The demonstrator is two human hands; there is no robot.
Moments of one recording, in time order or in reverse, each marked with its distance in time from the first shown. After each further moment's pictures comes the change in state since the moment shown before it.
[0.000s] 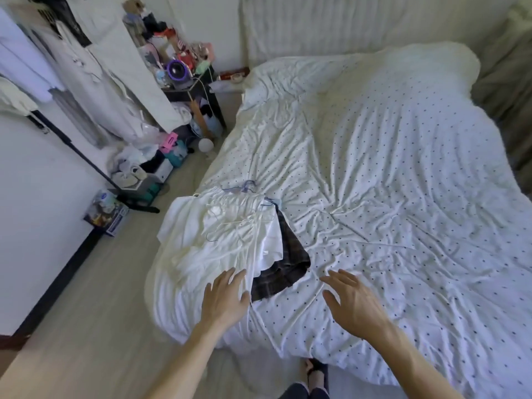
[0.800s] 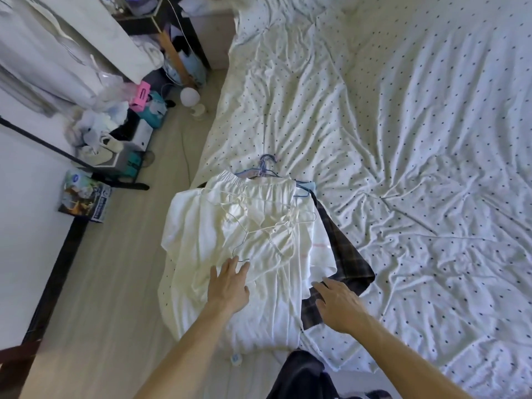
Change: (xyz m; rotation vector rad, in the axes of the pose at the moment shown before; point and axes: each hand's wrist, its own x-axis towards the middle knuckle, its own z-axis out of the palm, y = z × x) left_hand 0.234 -0.155 -0.024 0.373 -0.346 0.074; right_hand 0.233 -0.083 0.155 -0.010 -0.465 0.200
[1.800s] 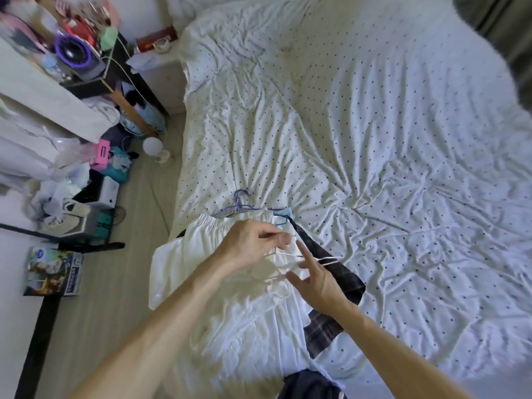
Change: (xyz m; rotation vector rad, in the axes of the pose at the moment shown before) left_hand 0.012 0.053 -0.217 -0.674 0.140 0.603; right_hand 0.026 -0.052 -0.070 0.596 0.471 0.007
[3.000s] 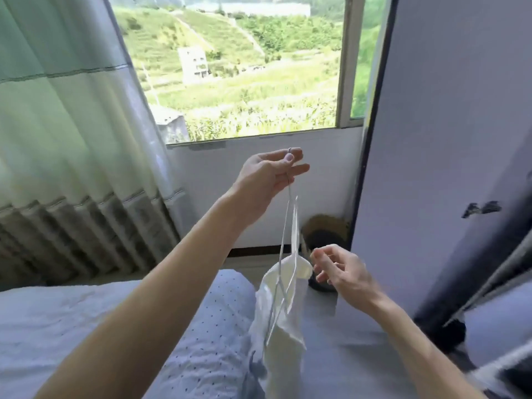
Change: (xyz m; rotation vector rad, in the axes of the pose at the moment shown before) left_hand -0.271 0.691 0.508 -0.464 -1.260 0.716; right_hand -0.703 0.211 -0.289 0.456 1.618 0.376
